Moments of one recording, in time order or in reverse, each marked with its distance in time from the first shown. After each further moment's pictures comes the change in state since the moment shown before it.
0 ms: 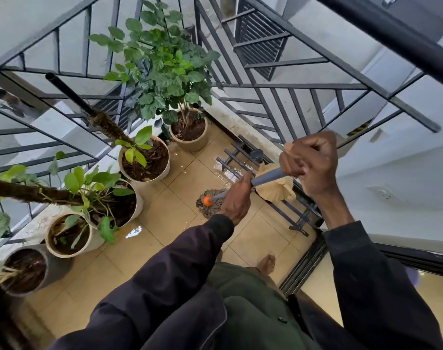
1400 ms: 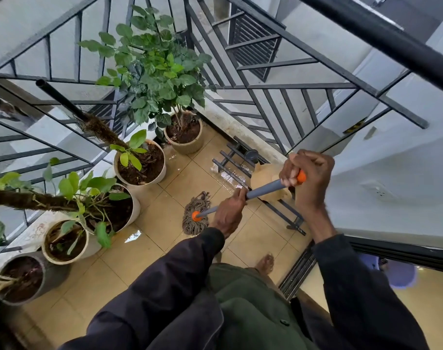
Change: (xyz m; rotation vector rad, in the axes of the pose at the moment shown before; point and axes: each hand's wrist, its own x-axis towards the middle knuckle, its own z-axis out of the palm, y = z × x) left_hand -0.022 -0.025 0.030 0.163 -0.091 0.074; right_hand -0.033 0.025 -0.011 0.019 0.364 0.063
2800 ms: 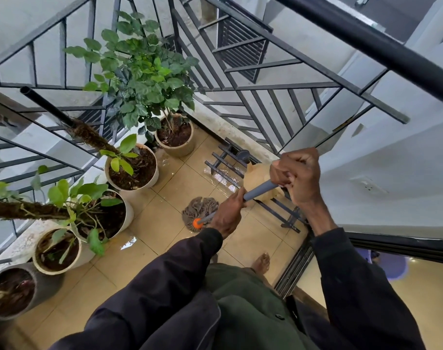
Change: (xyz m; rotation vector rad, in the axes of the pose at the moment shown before) left_hand 0.005 0.017 0.007 -0.090 -0.022 0.012; right_hand 0.007 -0.008 -0.014 -0.069 -0.238 0.017
